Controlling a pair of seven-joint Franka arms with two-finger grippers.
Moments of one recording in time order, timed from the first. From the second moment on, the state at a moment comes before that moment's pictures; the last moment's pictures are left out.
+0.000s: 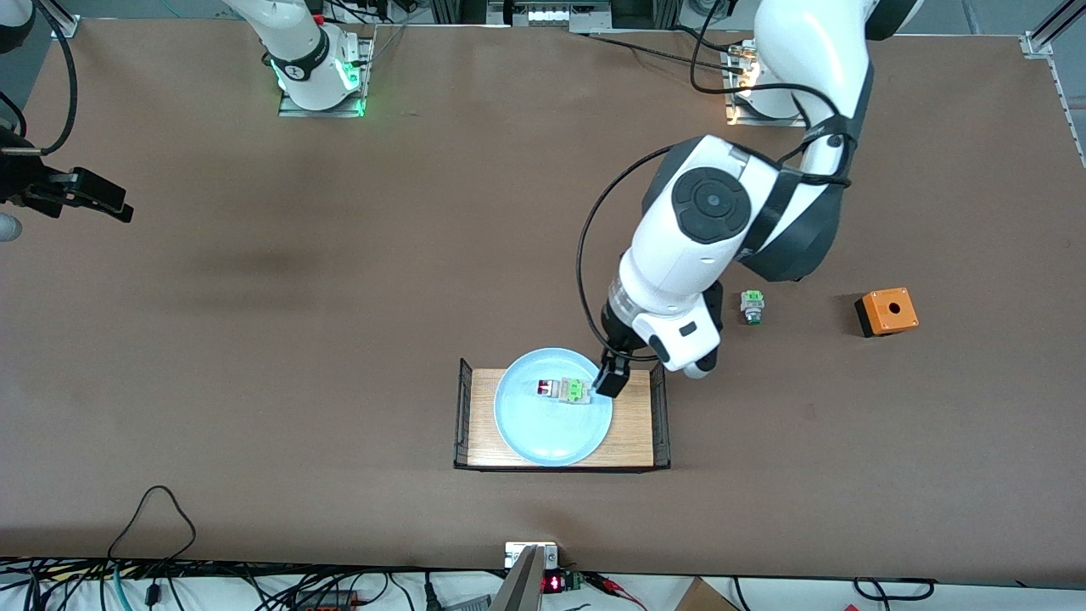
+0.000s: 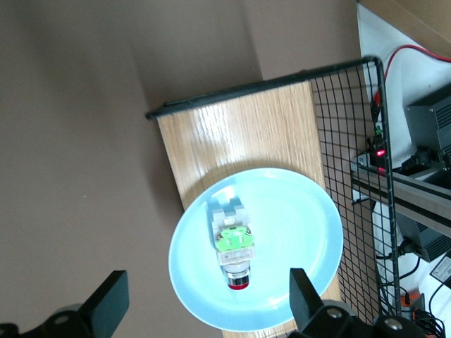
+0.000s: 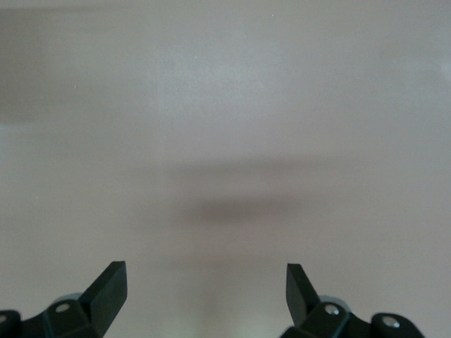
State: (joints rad) left arm -0.55 0.78 0.03 -0.92 -0.12 1.94 -1.85; right arm 0.05 0.01 -0.13 -1.67 -0.01 1.63 -0.02
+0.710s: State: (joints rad) left arm -0.61 0.90 0.10 -0.92 -0.12 2.07 -1.86; right arm 0.05 0.01 -0.13 -1.67 -0.01 1.61 -0.02
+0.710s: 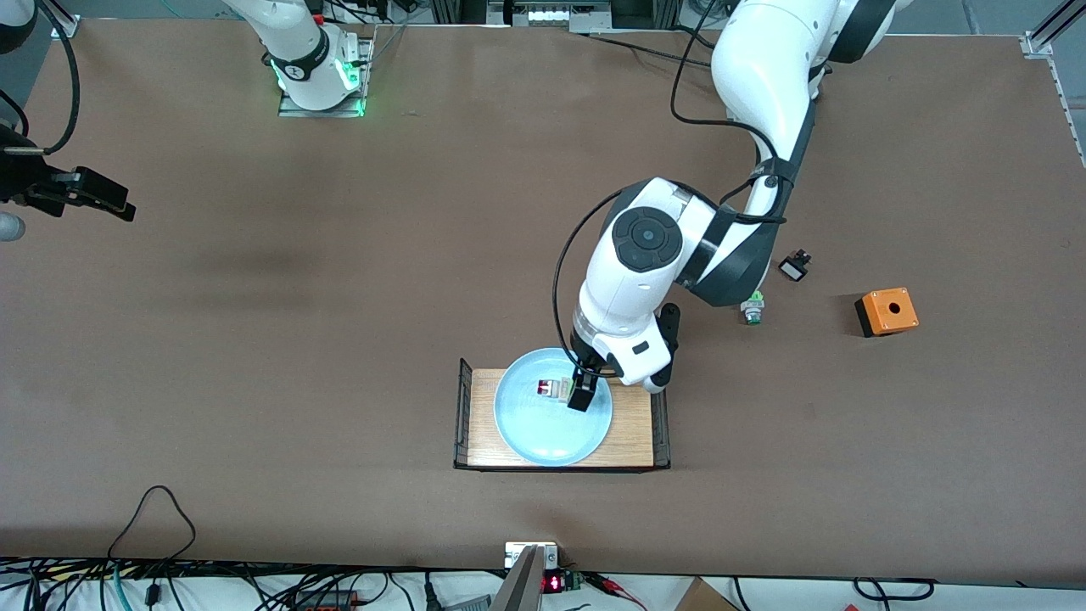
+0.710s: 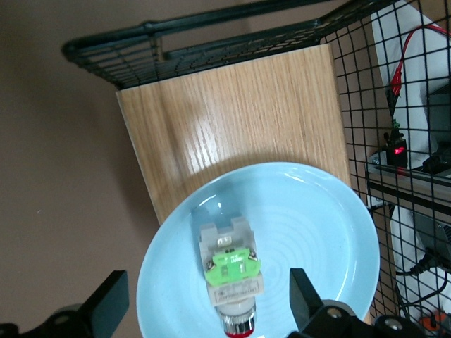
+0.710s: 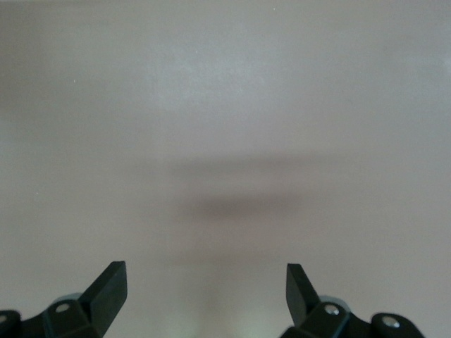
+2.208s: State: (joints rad) left arm -0.67 0.99 0.17 -0.87 -0.12 2.20 -1.83; right arm 0.04 0.01 -0.13 -1.67 -0.01 1.60 -0.02
